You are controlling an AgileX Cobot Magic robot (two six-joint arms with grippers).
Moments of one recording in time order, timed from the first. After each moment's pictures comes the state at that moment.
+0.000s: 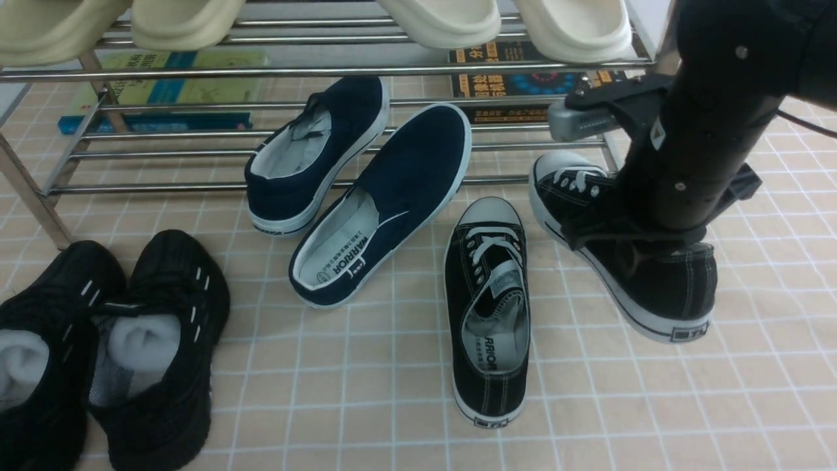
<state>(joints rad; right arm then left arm) 0.52 1.71 -1.49 -0.03 1.21 0.29 -0.02 -0.01 0.02 0.21 0.39 -0.28</state>
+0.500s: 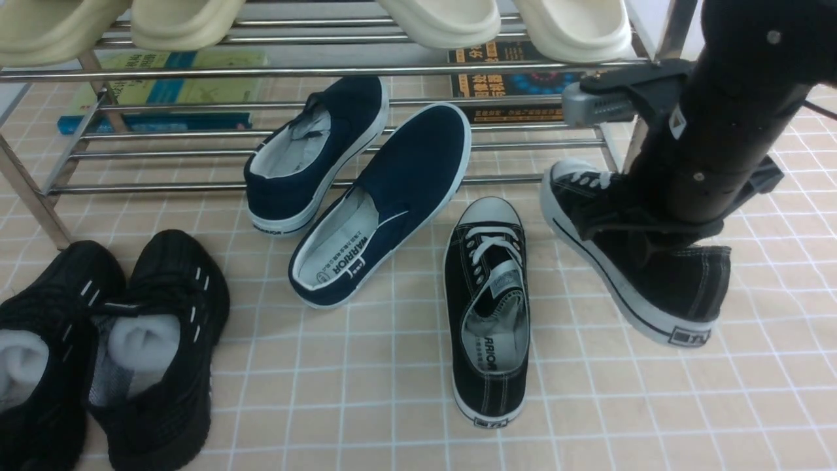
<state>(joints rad) 0.54 1.63 -1.49 -0.03 1.24 0.33 -0.02 -0.01 0.02 0.21 0.39 -0.28</state>
